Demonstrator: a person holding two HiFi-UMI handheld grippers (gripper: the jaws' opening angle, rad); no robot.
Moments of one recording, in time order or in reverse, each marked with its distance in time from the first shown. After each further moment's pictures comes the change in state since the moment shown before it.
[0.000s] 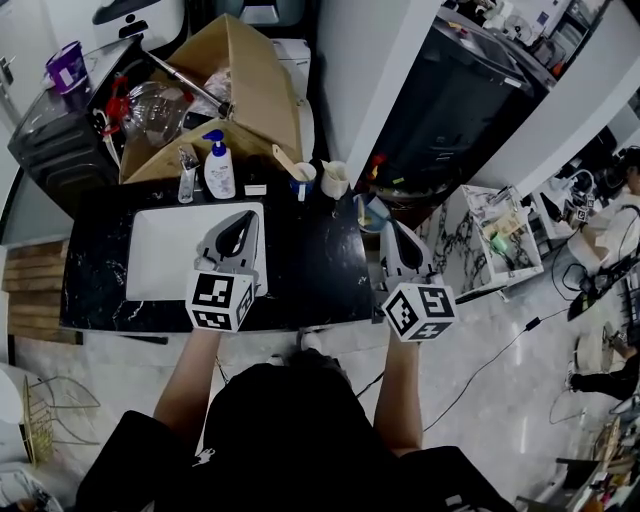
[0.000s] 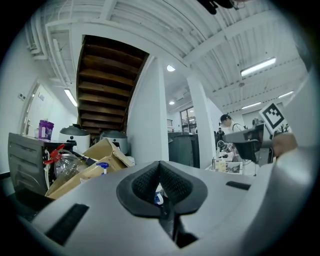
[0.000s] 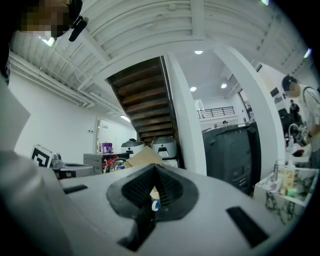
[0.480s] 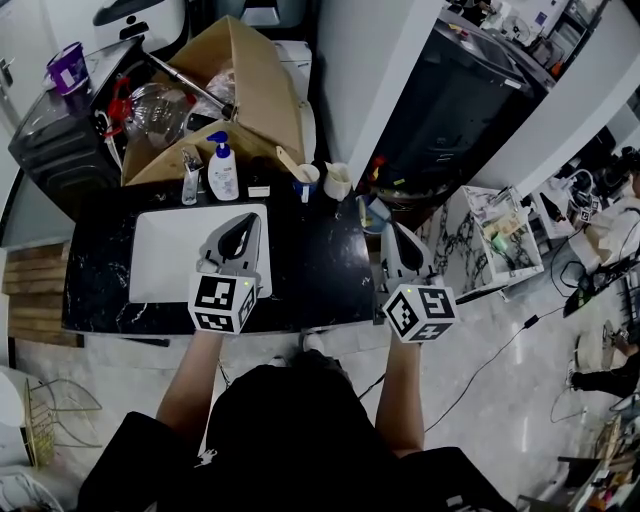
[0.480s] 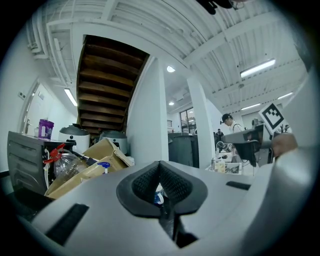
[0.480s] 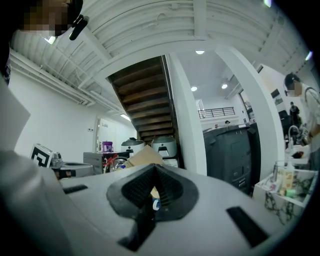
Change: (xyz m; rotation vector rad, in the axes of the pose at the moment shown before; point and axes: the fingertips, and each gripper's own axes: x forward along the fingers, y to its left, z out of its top) left arm -0.005 0.007 -0.001 -0.004 -0.009 -0.009; right arm 0.001 0.010 -0.001 -0.009 0.005 -0.004
